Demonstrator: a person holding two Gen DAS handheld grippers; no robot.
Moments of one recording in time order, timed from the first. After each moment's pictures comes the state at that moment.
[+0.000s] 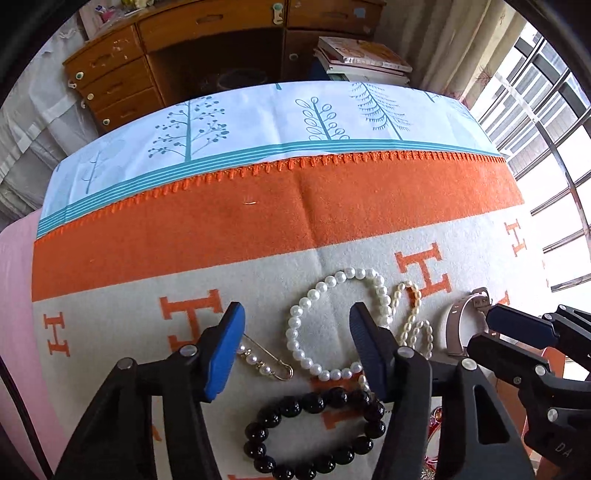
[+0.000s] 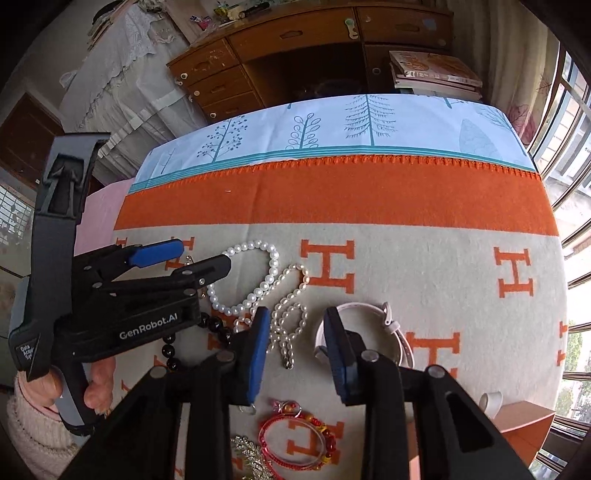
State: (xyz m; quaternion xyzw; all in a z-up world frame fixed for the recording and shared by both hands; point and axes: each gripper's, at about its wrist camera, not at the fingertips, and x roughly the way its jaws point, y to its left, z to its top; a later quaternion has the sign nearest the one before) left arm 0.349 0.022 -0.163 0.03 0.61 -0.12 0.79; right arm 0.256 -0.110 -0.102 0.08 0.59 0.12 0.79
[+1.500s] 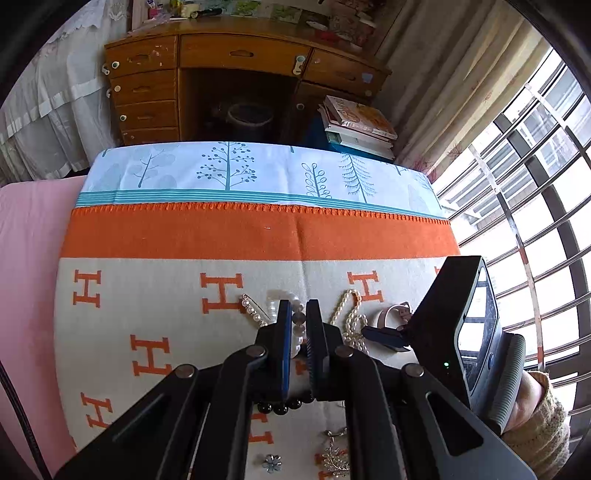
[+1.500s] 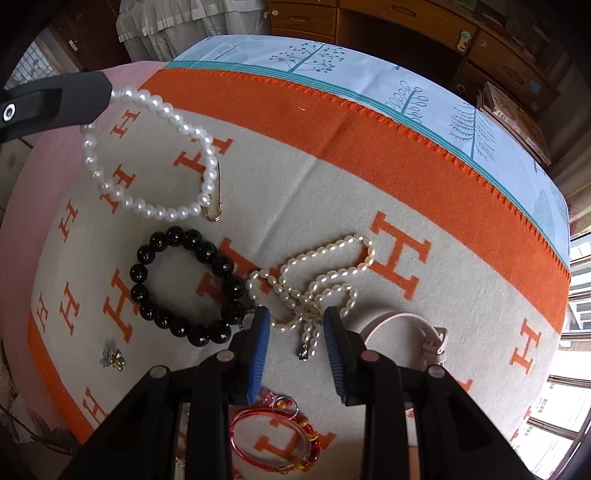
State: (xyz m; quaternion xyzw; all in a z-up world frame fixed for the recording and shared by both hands) left arm 0.292 0.086 -0.069 -0.09 0.54 -0.13 0.83; right arm 0.255 -0.033 -0.141 -0.15 0.63 0.20 0.73
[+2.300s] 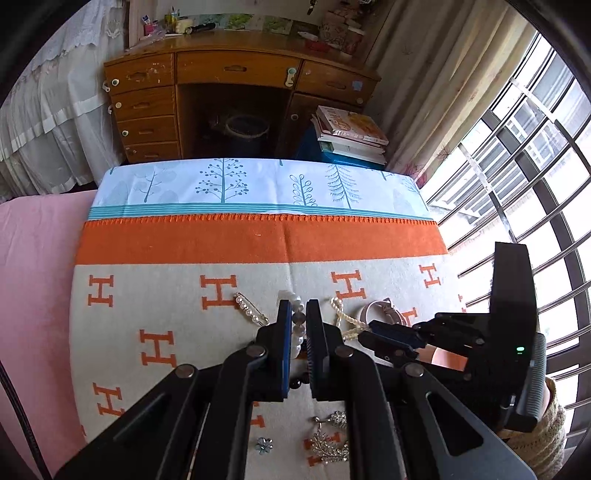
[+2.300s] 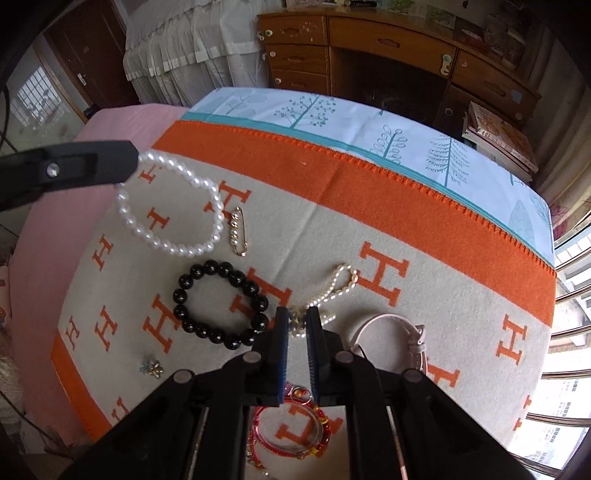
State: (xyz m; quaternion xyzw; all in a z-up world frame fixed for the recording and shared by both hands) left arm 0.267 0.071 -0.029 -0.07 0.52 -0.13 0.84; right arm 0.235 -0.055 -0.078 -0.08 0.57 0.22 0.79
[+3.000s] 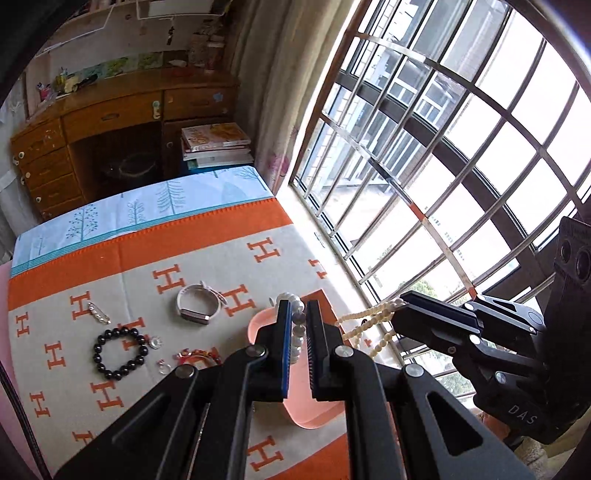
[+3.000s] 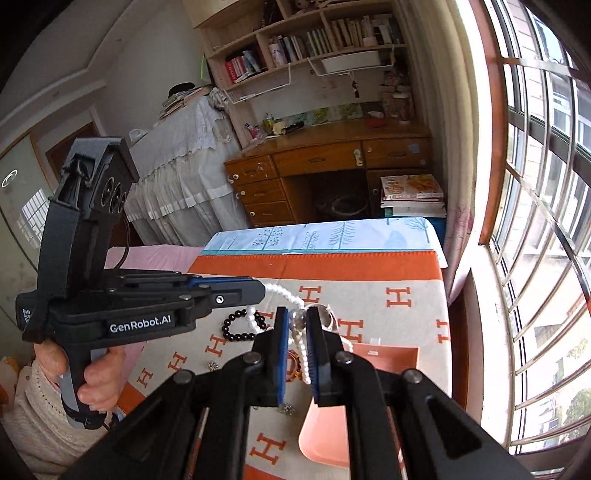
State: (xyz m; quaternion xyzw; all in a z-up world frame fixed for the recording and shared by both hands) left arm 0.153 -0.116 0.029 -0.02 0.47 -0.31 0.83; right arm 0.060 -0.221 0.075 0.09 0.38 0.16 0.91
